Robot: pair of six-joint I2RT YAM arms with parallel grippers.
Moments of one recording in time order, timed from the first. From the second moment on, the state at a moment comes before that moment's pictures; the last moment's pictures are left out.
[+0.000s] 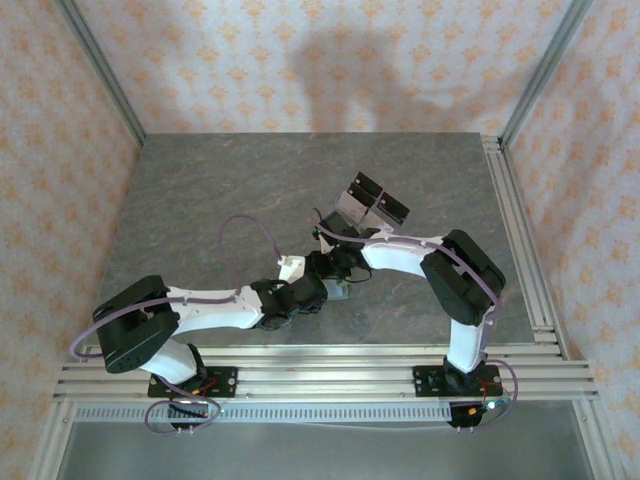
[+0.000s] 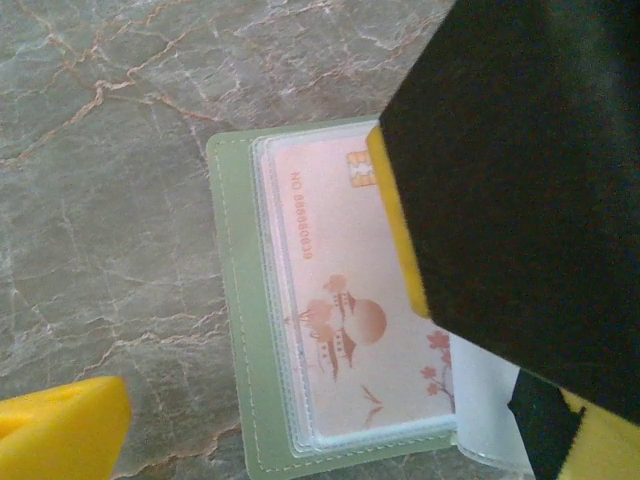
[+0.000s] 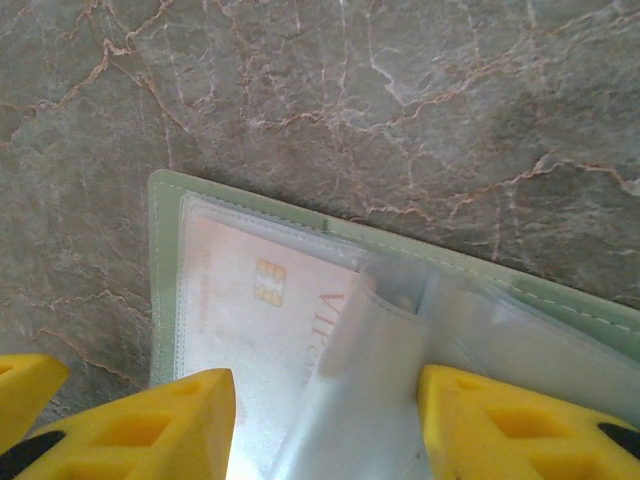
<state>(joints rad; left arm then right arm) -1.00 1.49 0.69 -0.33 -0.54 -0.86 0.77 1.85 1.10 -0.32 -0.32 0.62</state>
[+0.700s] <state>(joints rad) -1.00 1.51 0.68 -0.33 -0.56 -0.89 0.73 1.69 0.98 -0.30 -0.31 0.72</state>
